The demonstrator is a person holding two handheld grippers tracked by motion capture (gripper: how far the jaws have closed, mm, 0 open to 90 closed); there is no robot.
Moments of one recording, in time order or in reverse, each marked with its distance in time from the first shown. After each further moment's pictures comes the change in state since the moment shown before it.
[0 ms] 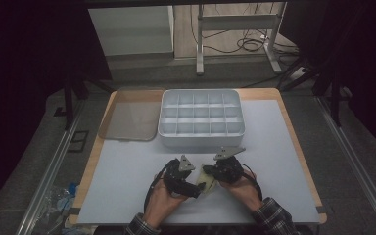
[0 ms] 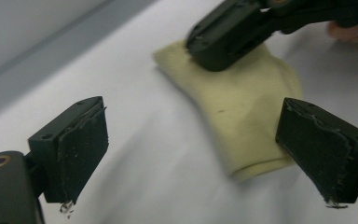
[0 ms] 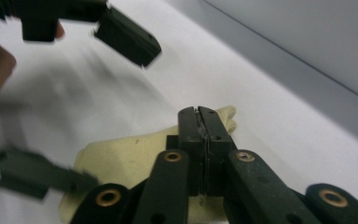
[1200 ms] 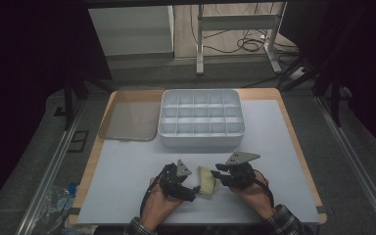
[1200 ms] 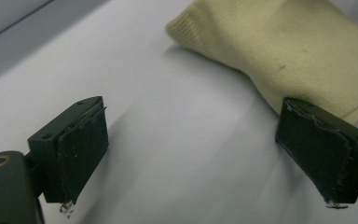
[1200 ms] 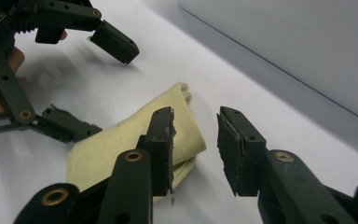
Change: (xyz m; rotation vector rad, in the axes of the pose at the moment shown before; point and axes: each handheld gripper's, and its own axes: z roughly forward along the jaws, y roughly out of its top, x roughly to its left) left arm -0.001 -0.020 0.008 0.038 0.038 0.009; right arm 0.003 -0.015 -0.034 -0.052 -0.081 -0.022
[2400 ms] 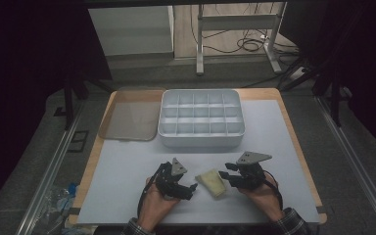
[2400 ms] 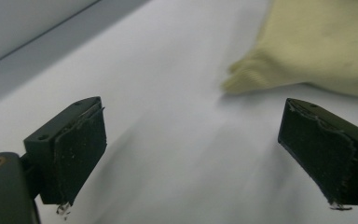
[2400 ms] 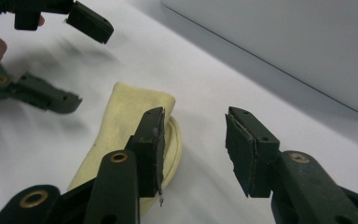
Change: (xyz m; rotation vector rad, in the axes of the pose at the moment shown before) left arm 0.013 -0.005 -0.013 -0.032 0.045 -0.040; right arm -0.012 -0.011 -0.020 -0.007 -0.025 0.047
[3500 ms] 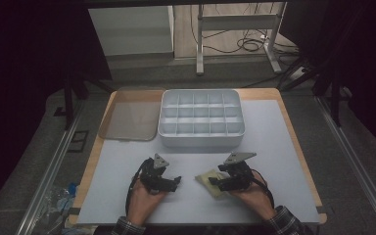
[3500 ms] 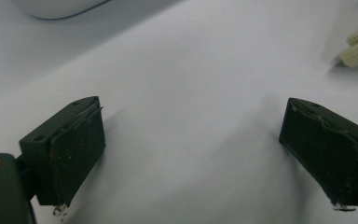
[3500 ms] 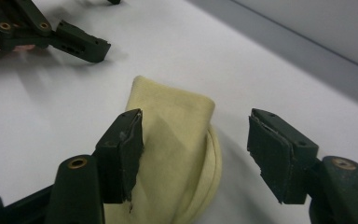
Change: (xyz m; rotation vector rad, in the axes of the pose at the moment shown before) left arm 0.043 -0.024 -0.001 0.001 0.052 -0.104; right arm 0.010 0.005 0.032 0.100 0.072 0.014
